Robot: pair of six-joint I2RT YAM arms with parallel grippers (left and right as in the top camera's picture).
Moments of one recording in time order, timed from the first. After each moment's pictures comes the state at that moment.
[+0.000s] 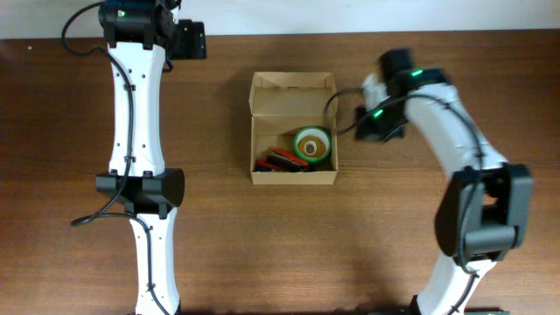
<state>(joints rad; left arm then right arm) -0.09 2.47 3.01 -1.54 -0.11 -0.12 0.06 2.00 1.67 -1.07 -0.28 0.10</state>
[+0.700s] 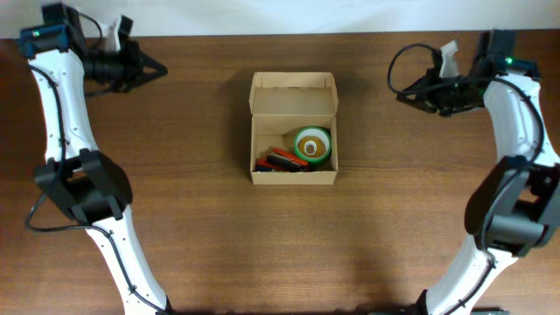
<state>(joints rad) 0.27 2.46 2.53 -1.46 0.96 0.06 -0.25 2.10 1.80 -1.02 -0.80 0.07</state>
